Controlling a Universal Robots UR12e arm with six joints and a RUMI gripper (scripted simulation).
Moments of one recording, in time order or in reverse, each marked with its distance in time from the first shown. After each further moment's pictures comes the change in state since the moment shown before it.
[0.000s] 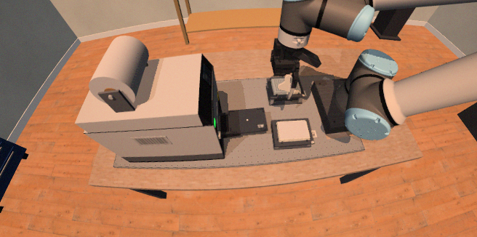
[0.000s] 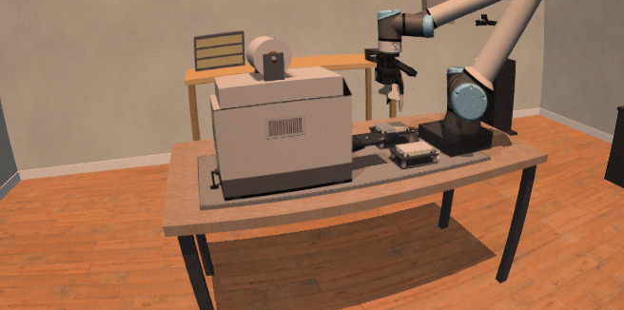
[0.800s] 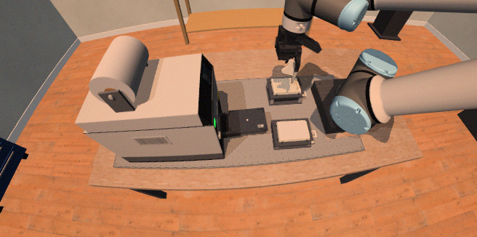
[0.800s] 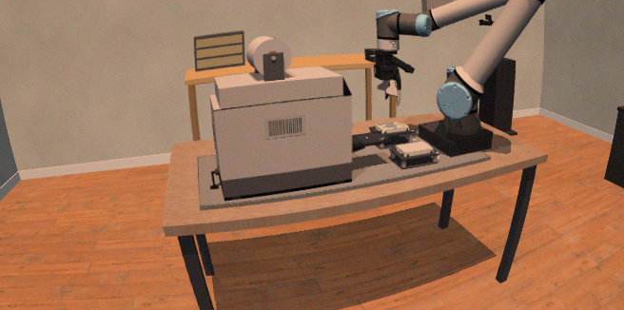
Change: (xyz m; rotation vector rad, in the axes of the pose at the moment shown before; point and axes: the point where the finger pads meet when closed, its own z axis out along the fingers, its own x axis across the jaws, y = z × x) arm -0.074 -0.029 0.000 0.001 -0.003 0.010
